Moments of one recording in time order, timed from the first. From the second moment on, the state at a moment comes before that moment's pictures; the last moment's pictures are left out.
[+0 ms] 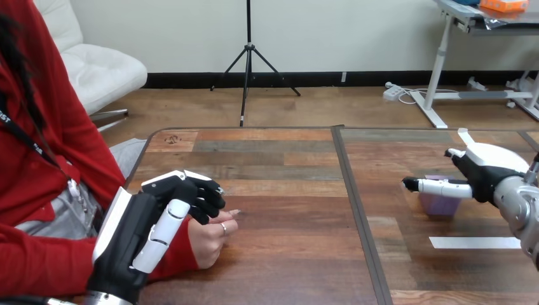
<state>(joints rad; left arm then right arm) 0.23 0.22 0.04 0.04 0.00 -0.57 -0.22 -0.81 -0.57 0.34 1.31 -0.72 -0.12 0.02</state>
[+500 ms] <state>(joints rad) 0.23 0.22 0.06 0.04 0.00 -0.59 -0.21 -0.84 -0.55 0.38 1.33 -0.72 -0.07 0.02</state>
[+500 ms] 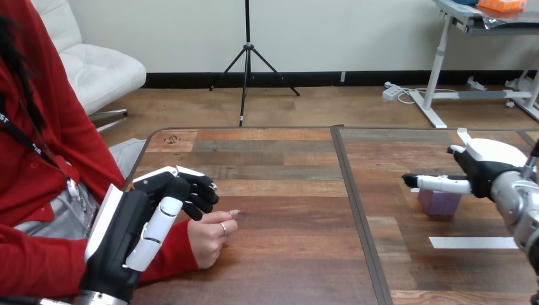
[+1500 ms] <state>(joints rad) 0.23 0.22 0.06 0.04 0.00 -0.60 -0.21 -0.84 -0.54 0.35 1.33 -0.60 -0.05 0.18</state>
